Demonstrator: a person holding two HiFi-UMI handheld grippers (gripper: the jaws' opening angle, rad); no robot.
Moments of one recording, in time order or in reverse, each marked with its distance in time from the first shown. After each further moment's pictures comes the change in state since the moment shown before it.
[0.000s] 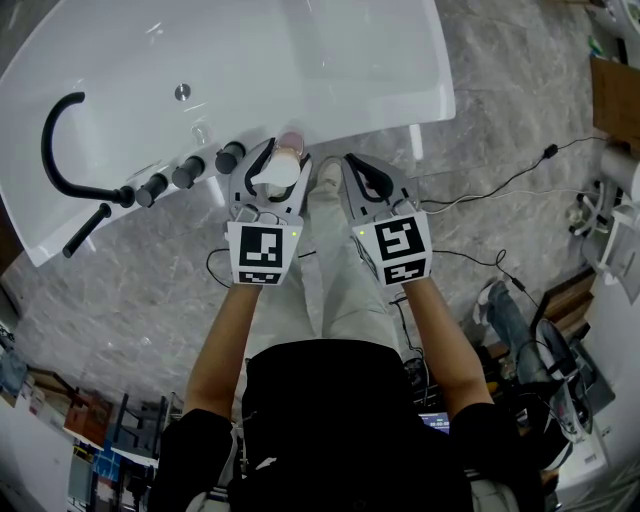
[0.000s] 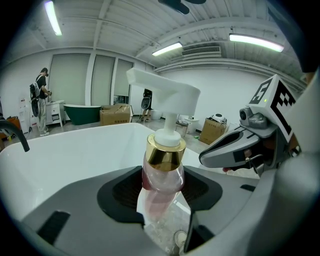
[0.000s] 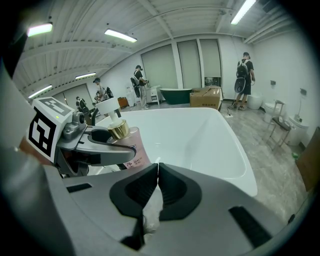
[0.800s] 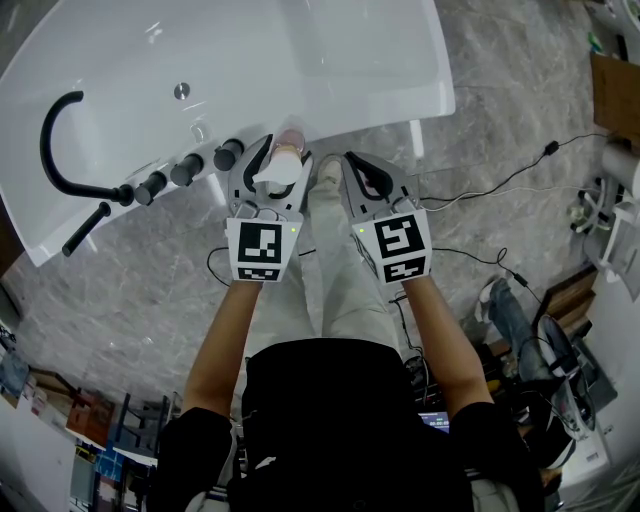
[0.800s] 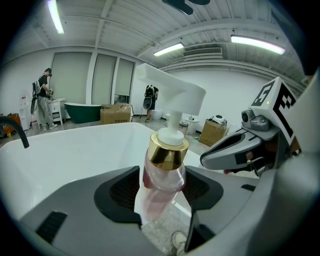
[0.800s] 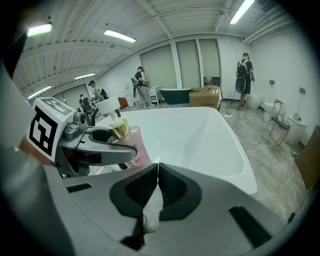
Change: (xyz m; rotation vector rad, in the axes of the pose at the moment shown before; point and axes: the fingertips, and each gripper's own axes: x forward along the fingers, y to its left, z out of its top) left arm 0.000 -0.003 -0.001 -0.018 -0.003 -0.005; right arm -0.004 0.000 -0.004 0.010 0.000 -0.005
